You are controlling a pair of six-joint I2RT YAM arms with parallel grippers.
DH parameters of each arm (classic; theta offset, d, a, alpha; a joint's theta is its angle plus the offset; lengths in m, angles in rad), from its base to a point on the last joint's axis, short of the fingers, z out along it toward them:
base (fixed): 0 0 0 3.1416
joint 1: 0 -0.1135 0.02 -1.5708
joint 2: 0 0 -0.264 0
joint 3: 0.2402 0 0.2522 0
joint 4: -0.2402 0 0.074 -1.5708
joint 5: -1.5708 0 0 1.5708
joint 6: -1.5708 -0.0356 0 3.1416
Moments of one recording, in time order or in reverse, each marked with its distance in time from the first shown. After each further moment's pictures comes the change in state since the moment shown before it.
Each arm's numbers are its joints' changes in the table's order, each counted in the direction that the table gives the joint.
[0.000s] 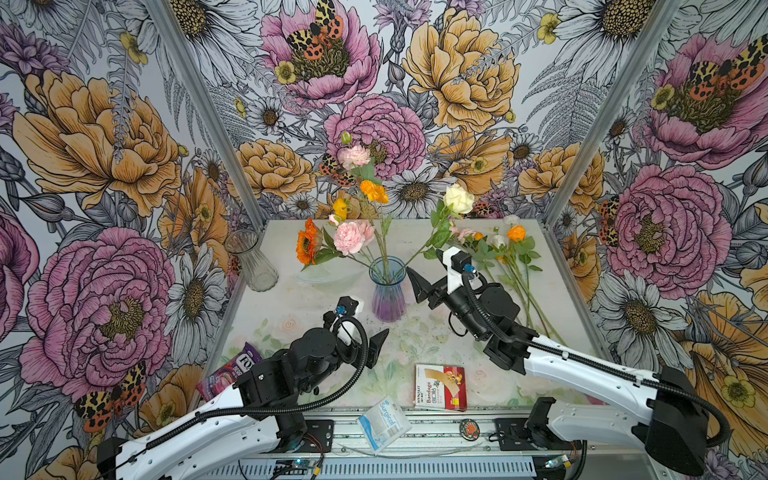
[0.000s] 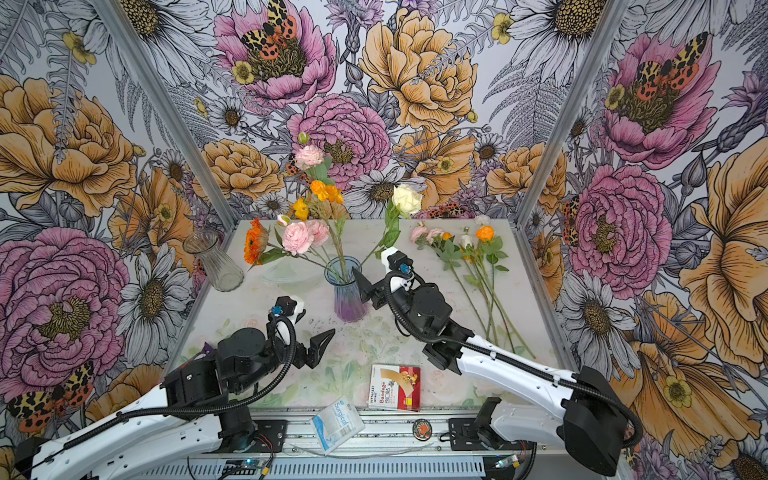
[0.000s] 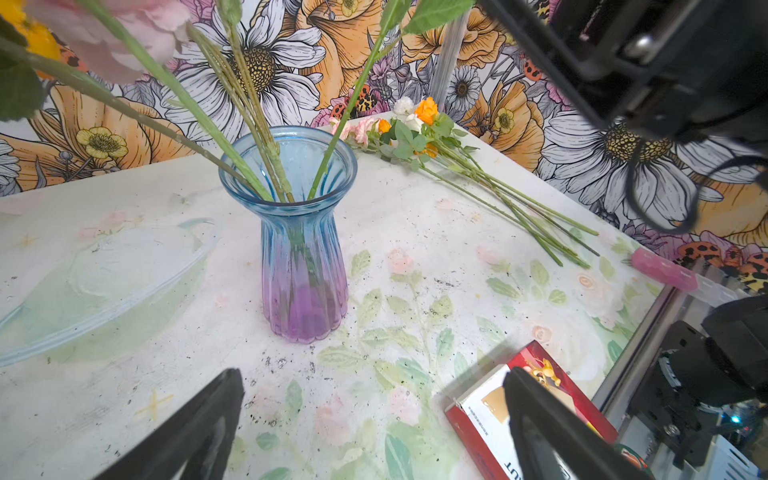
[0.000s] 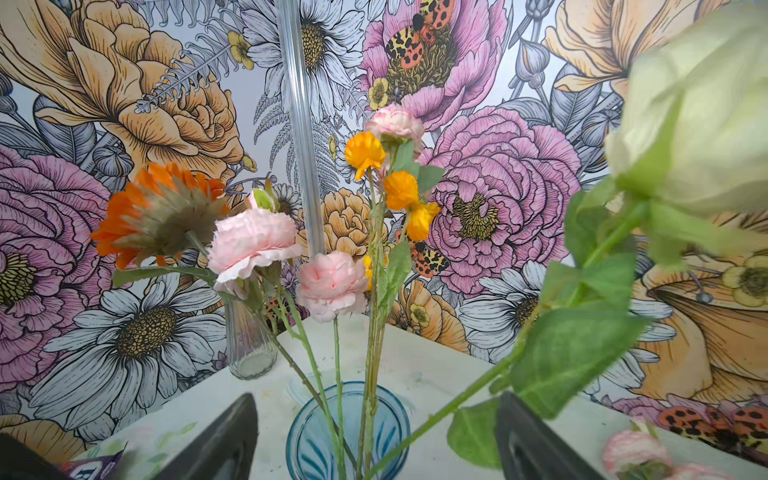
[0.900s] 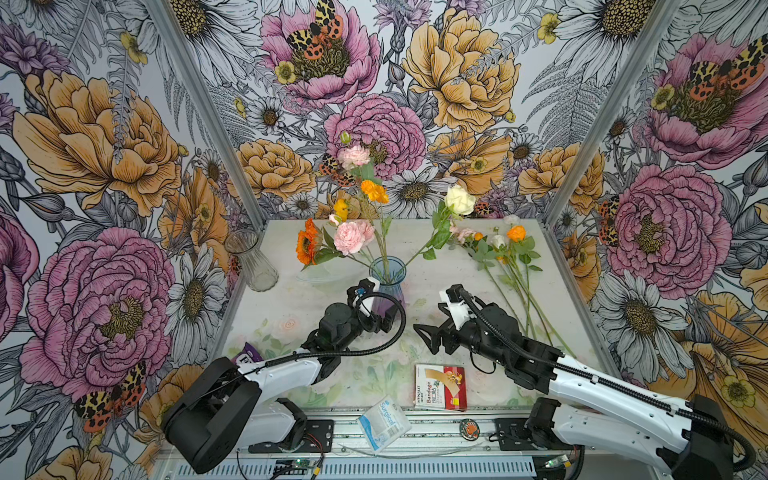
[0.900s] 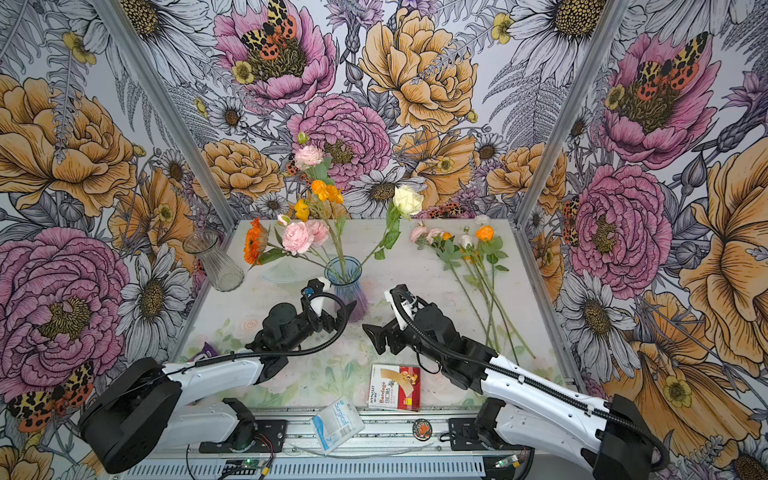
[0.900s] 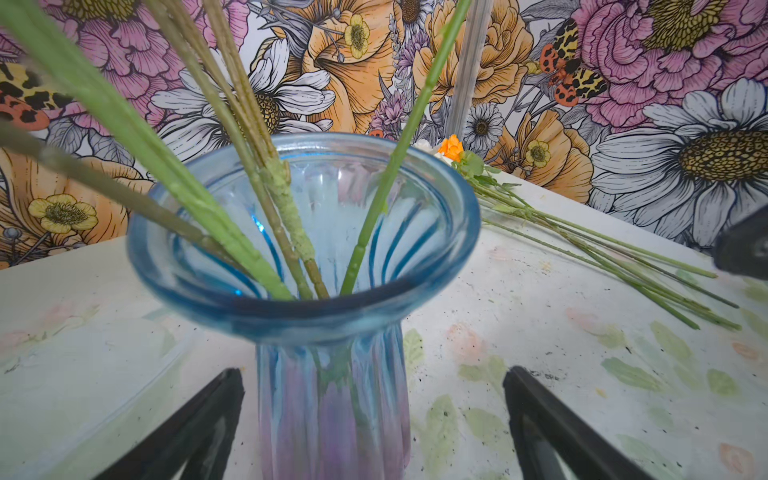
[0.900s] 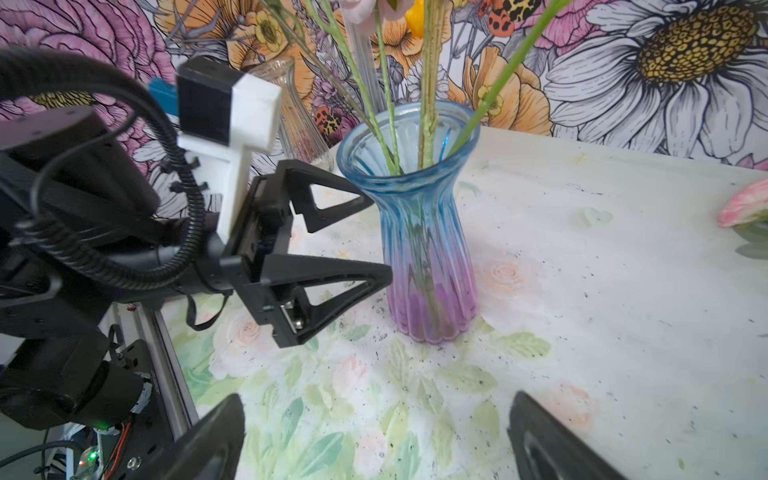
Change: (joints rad) left arm -0.401 -0.700 -0.234 1.149 -0.411 -0.216; right arm -0.027 0.158 -0.157 -0.455 0.253 -0.216
